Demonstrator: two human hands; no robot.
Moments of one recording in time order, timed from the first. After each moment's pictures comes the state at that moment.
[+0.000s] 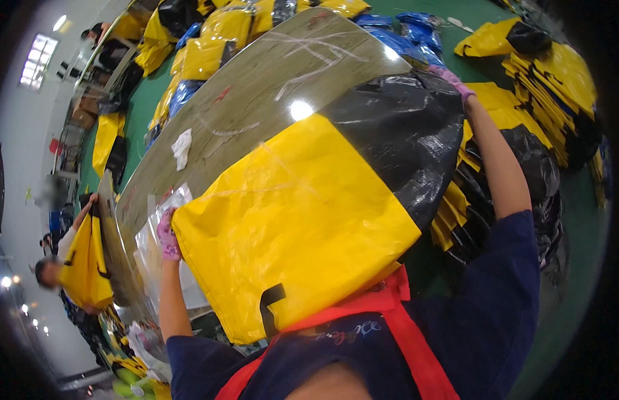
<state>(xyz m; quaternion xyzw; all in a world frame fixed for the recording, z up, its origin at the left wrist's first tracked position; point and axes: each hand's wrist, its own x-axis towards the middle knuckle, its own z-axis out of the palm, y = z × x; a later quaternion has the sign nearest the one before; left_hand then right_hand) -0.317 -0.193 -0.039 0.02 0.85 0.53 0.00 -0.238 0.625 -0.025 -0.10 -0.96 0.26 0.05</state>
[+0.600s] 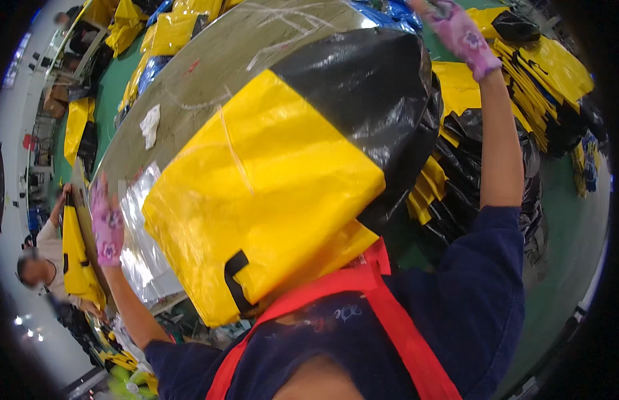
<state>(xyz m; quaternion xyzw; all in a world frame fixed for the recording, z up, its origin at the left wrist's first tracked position) -0.308 -0.093 0.131 0.24 0.96 0.03 -0.12 -0.219 0.591 0.091 -0.08 -0.91 0.39 0.08</state>
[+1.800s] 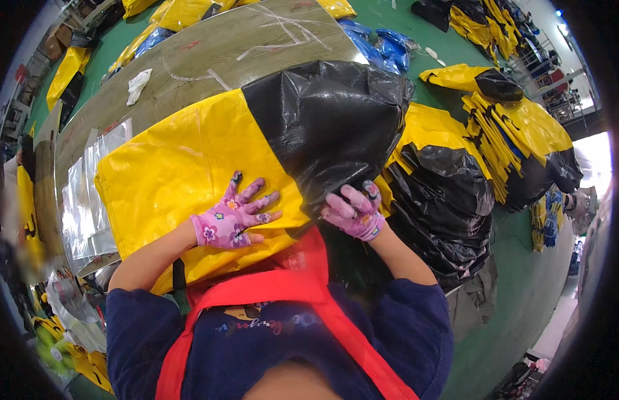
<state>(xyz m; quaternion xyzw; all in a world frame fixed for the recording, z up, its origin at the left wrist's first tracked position) -0.130 0.106 0.002 0.63 0.75 0.13 0.16 -0.028 0.408 -0.019 0.27 -0.85 -0.02 0.46</state>
